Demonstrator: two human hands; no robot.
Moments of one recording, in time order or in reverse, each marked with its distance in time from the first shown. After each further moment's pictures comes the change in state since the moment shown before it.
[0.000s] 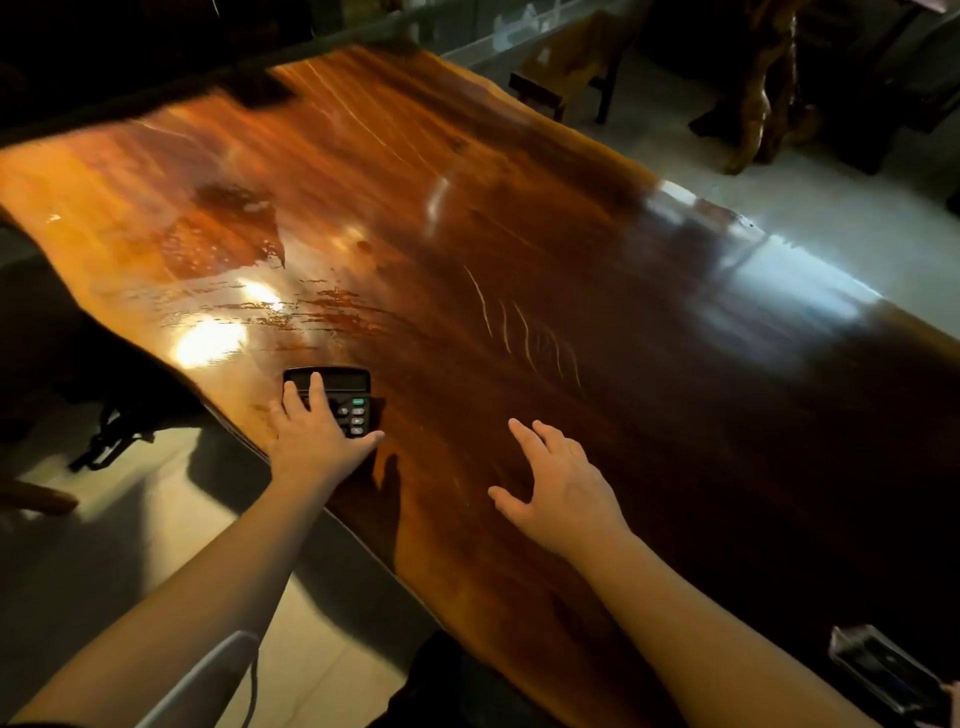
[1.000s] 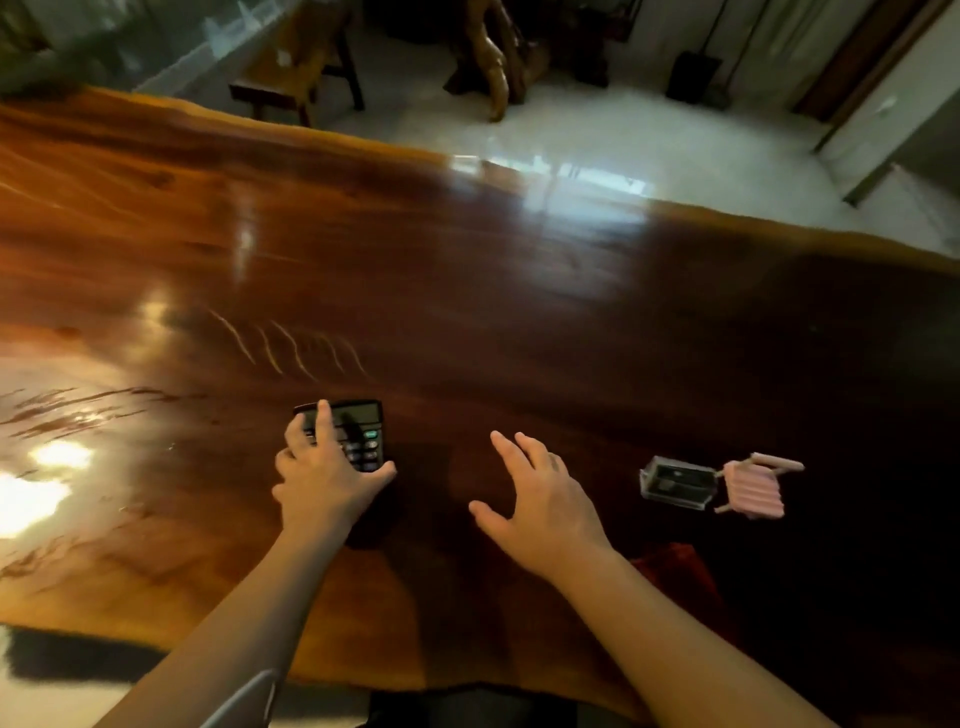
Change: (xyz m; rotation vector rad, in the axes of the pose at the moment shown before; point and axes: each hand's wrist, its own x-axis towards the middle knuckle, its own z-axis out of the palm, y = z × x) left_hand -0.135 0.225 0.064 0.000 -0.102 0.402; right_hand -0.154 0.155 -0.012 0.198 0.243 0.428
